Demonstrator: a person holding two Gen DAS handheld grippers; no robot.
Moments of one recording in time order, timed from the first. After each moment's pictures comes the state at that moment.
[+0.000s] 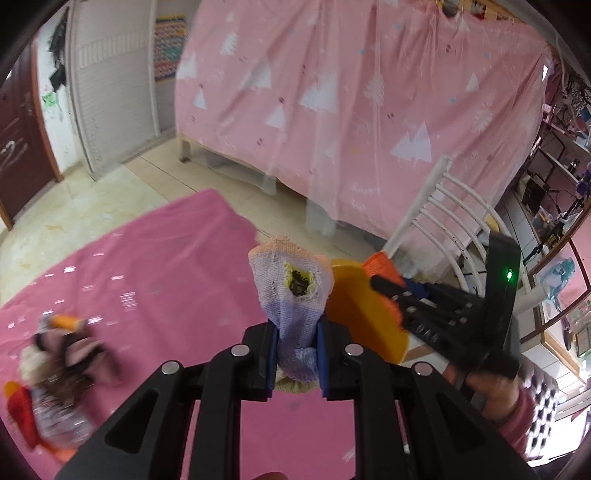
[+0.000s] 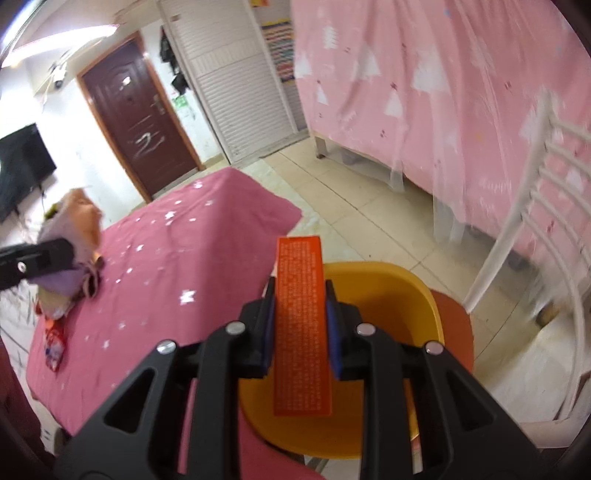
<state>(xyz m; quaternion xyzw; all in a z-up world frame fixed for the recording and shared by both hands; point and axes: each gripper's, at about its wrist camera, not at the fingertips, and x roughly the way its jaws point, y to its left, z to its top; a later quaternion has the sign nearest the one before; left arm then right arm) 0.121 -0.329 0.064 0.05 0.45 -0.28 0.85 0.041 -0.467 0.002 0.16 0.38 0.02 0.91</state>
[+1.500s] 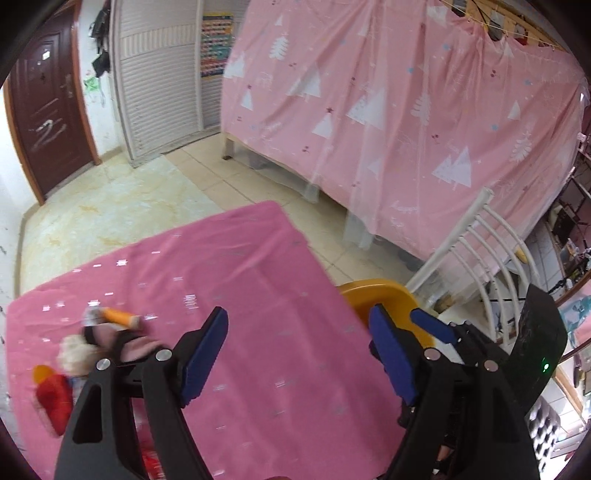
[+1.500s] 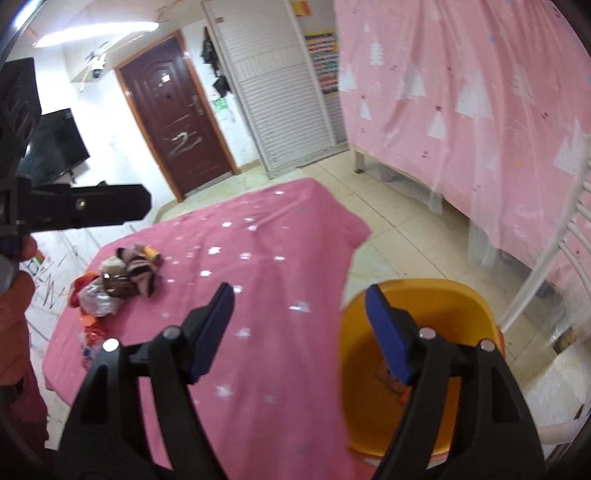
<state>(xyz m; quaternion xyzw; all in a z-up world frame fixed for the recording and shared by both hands) 0.132 -0.261 0.107 0.03 0.45 -0.19 0.87 0.036 -0.378 0.044 0.13 0.35 0.09 0.92</state>
